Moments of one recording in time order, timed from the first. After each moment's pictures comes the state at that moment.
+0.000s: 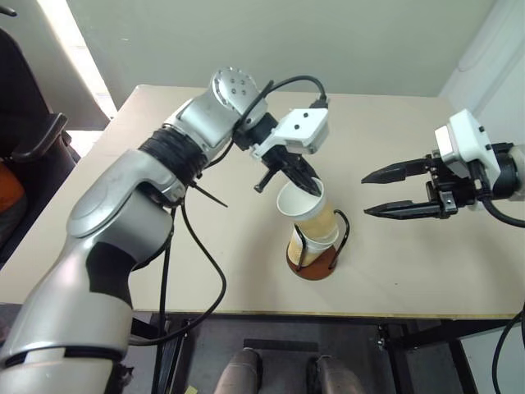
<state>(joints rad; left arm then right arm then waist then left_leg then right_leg) -1.59 0.53 -0.93 0.76 -0.55 -0.09 -1.57 -0.71 -1.07 -0.07 -0.33 0.61 0.67 1.33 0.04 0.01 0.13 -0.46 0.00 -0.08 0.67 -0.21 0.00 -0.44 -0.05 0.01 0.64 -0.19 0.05</state>
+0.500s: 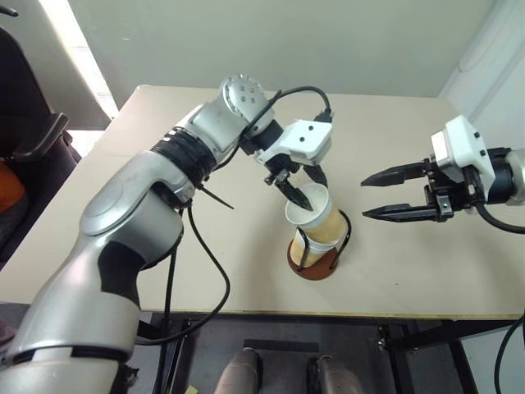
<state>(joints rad) -1.59 0.47 -0.96 0.86 -0.49 -0.17 -1.57 -0.68 -1.07 -0.07 -0.35 0.61 0.66 1.31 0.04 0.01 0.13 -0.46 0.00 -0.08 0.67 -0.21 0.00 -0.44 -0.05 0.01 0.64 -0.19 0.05</state>
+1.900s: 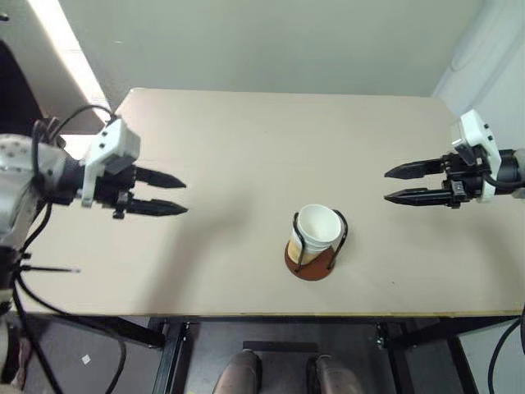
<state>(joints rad) -0.51 1.22 0.11 0.03 -0.55 0.54 -1.39 -0.75 -1.06 0.01 0.07 0.50 0.54 1.44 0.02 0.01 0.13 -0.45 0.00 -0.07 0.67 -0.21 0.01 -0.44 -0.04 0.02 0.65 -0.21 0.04</state>
